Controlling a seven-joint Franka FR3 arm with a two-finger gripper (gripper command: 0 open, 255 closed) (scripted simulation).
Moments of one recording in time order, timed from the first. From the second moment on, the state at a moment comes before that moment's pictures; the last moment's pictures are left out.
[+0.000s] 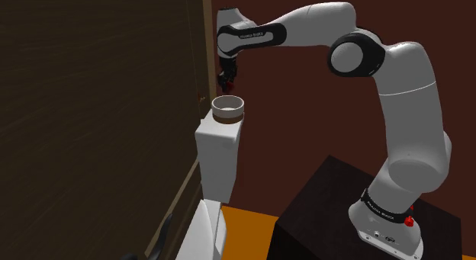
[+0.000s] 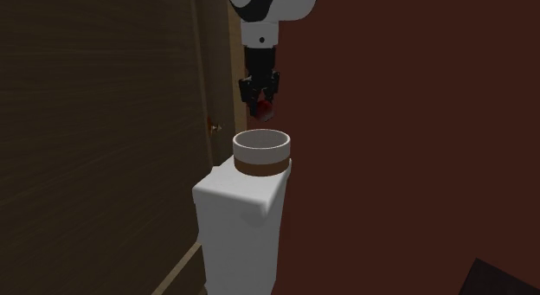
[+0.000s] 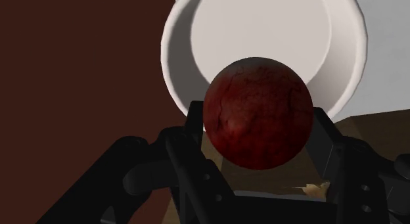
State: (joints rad) arm -0.04 0.57 0.11 -1.21 -0.16 1.88 -0.16
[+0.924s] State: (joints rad) arm -0.05 0.58 0.11 -1.33 -0.17 2.01 -0.14
